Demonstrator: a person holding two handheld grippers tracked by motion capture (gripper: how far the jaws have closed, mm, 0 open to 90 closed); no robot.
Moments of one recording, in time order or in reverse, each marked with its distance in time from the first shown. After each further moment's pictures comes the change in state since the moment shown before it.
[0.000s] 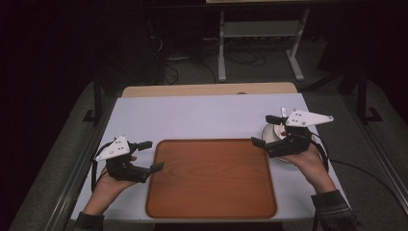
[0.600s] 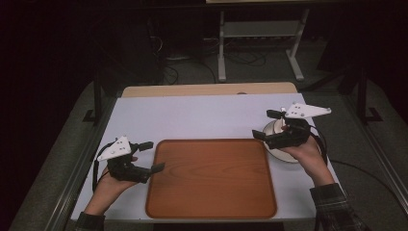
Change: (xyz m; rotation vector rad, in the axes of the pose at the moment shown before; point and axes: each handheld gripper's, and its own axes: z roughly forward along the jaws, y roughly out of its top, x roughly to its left) left arm -0.001 -0.001 0.003 0.007 -0.004 -0.002; right arm -0.020 0.003 0.009 0.012 -0.018 0.018
